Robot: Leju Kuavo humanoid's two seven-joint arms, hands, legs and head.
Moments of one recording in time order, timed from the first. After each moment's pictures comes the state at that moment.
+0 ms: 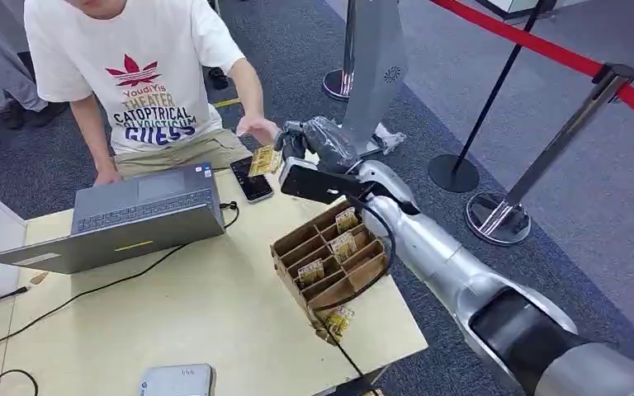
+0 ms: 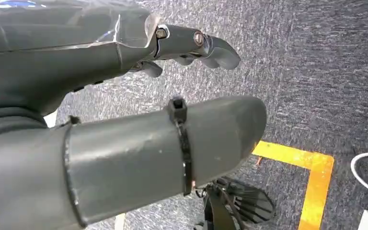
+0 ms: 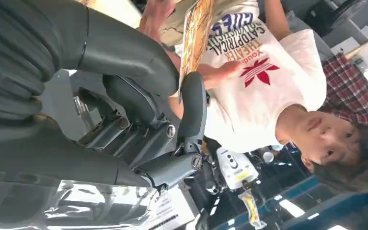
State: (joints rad) left arm -0.04 -0.09 1.17 -0.17 -0.96 0.19 -0.06; right arm -0.65 -0.30 0.46 -1.22 0.38 -0.06 -0.28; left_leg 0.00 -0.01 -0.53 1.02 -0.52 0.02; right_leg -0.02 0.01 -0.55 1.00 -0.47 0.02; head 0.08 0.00
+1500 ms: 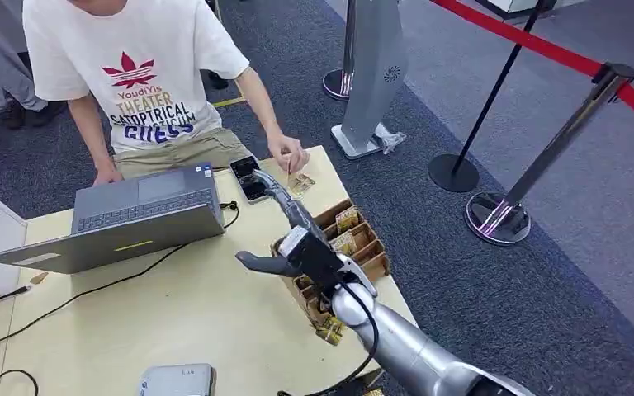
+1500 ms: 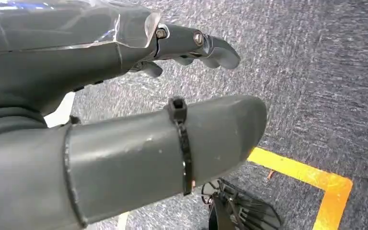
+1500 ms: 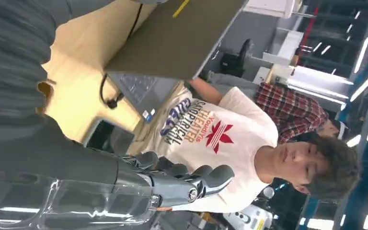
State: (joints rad) left arm -0.04 -0.09 1.20 -0.17 -0.92 0.23 -0.02; right arm -0.25 -0.06 0.46 -1.38 0.10 -0.19 -0.42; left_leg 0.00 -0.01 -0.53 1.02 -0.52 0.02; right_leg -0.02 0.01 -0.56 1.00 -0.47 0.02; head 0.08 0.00
